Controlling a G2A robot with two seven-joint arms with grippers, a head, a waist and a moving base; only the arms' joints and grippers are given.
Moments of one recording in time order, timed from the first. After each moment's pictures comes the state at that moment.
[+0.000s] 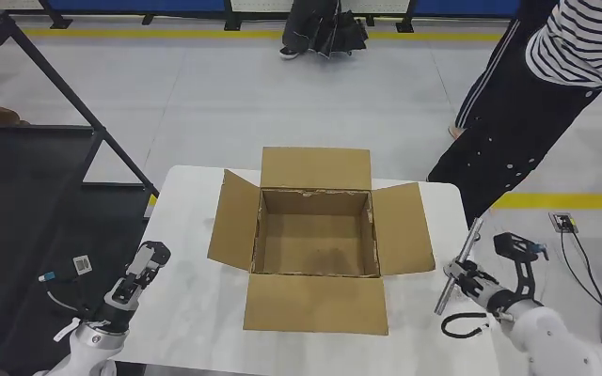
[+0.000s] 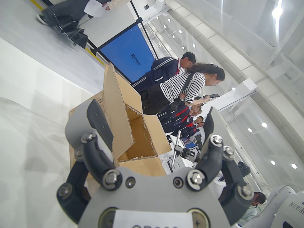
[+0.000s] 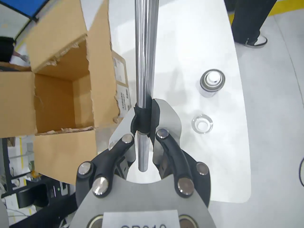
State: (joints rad) left arm 1.53 -1.27 -1.88 -1.84 -0.10 -0.51 -0.51; right arm -1.36 -1.45 1.86 -2.13 -1.01 0.09 1.20
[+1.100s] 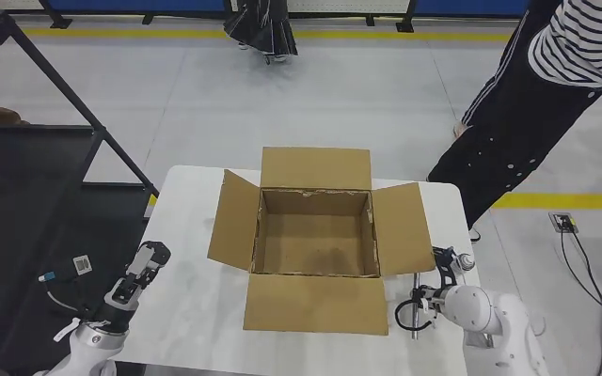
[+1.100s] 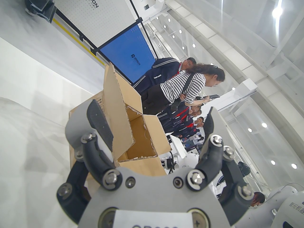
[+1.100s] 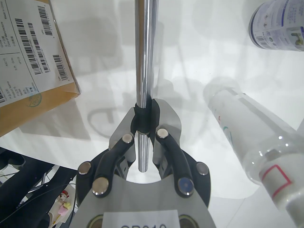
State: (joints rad) left arm 1.53 -1.27 -1.88 -1.84 -0.10 -0.51 -0.51; right arm -1.16 -1.40 1.62 -1.62 -1.19 0.10 1.29
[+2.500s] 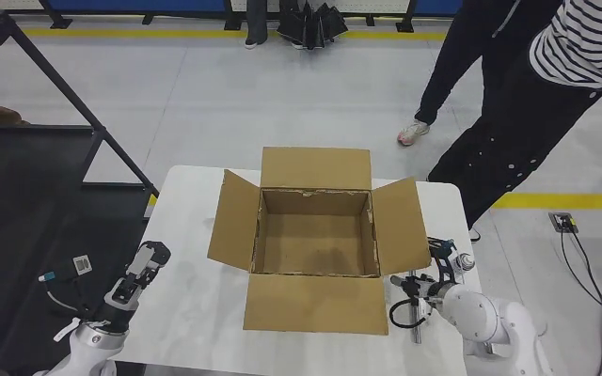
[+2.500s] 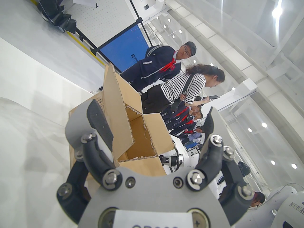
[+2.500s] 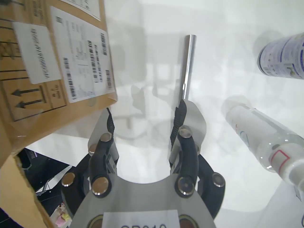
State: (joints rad) left arm 1.53 -1.27 -1.88 -1.84 -0.10 -0.51 -0.51; right arm -1.22 -1.38 1.59 -1.76 -1.03 0.12 1.14
